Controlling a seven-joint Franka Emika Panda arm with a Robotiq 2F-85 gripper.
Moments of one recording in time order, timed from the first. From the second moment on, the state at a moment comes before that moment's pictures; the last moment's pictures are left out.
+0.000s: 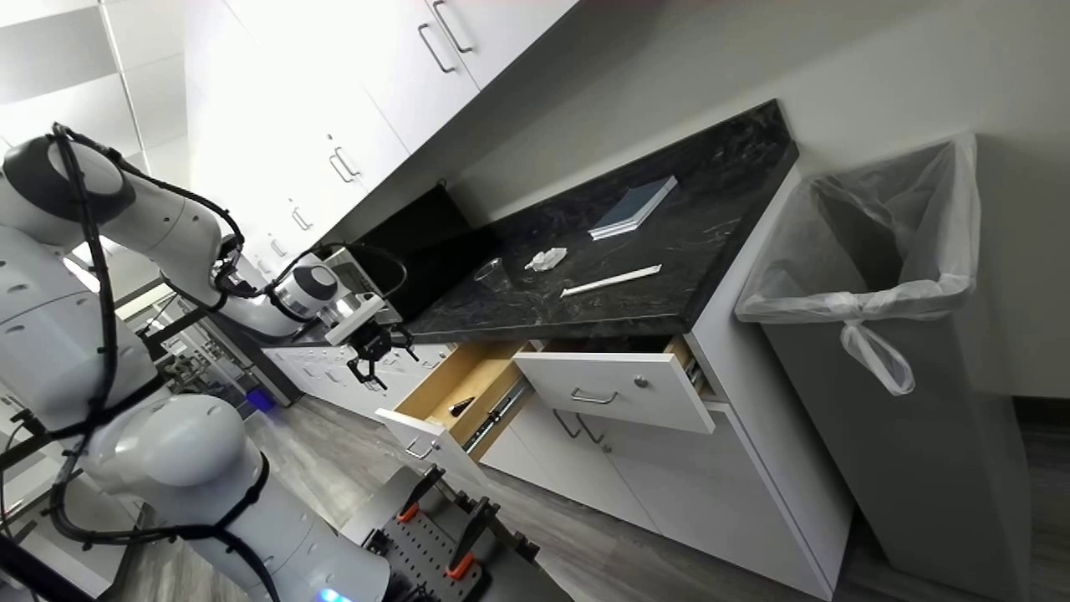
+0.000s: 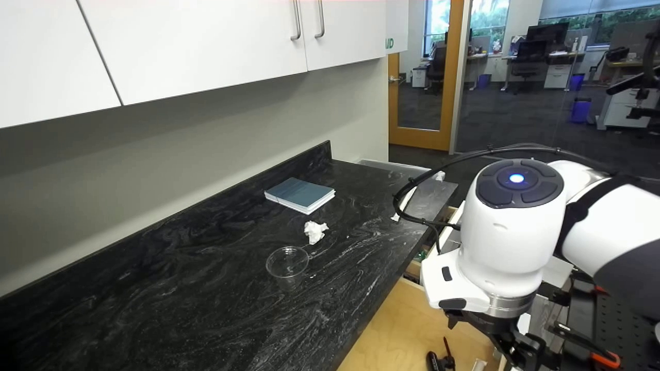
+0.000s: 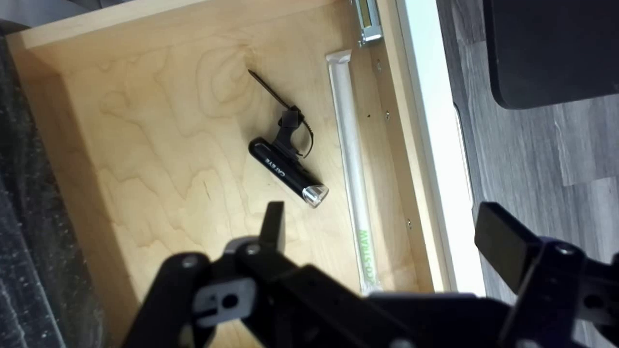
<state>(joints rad) 0.39 0.06 0.42 -2.43 -0.23 2.38 -0.40</state>
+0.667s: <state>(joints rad) 0.37 0.07 0.39 -2.47 -0.36 2.43 -0.63</state>
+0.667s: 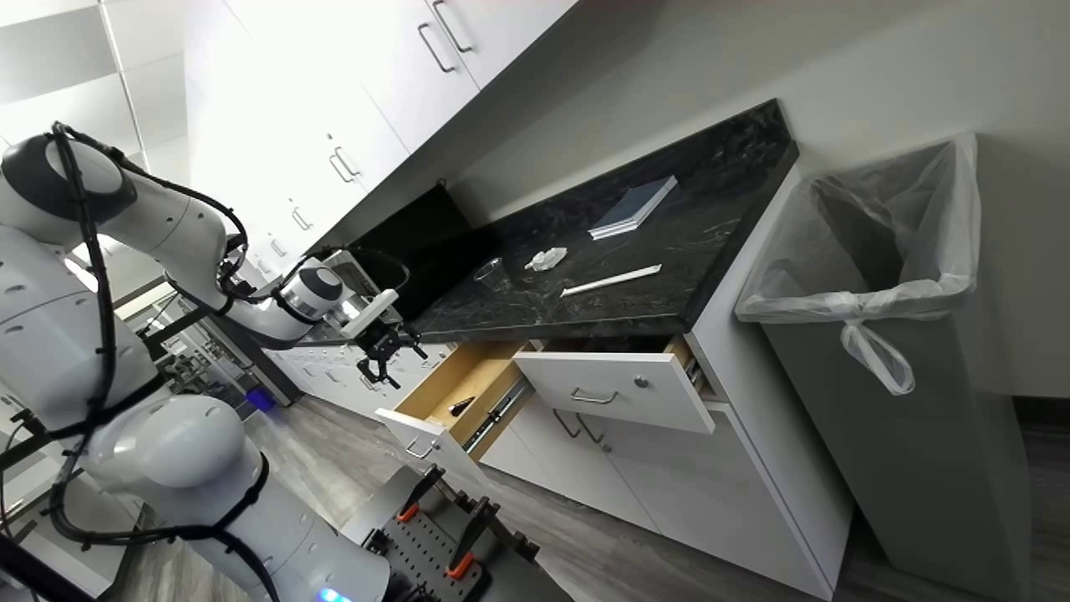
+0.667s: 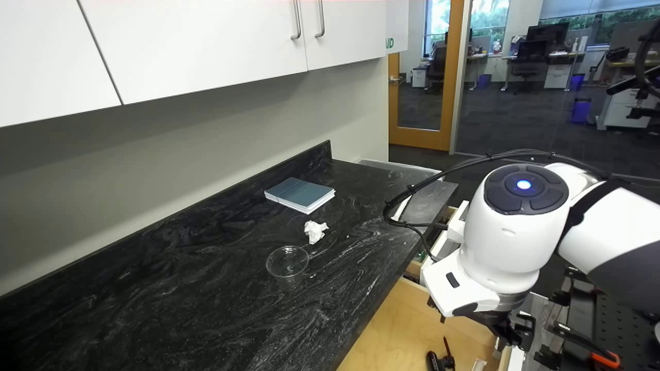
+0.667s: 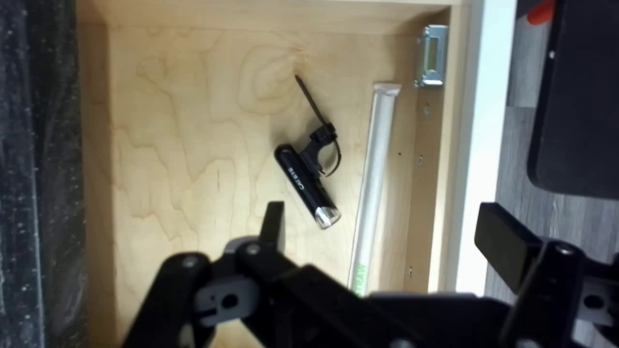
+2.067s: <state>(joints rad) 0.22 0.24 0.34 -2.64 -0.52 3.01 -1.14</state>
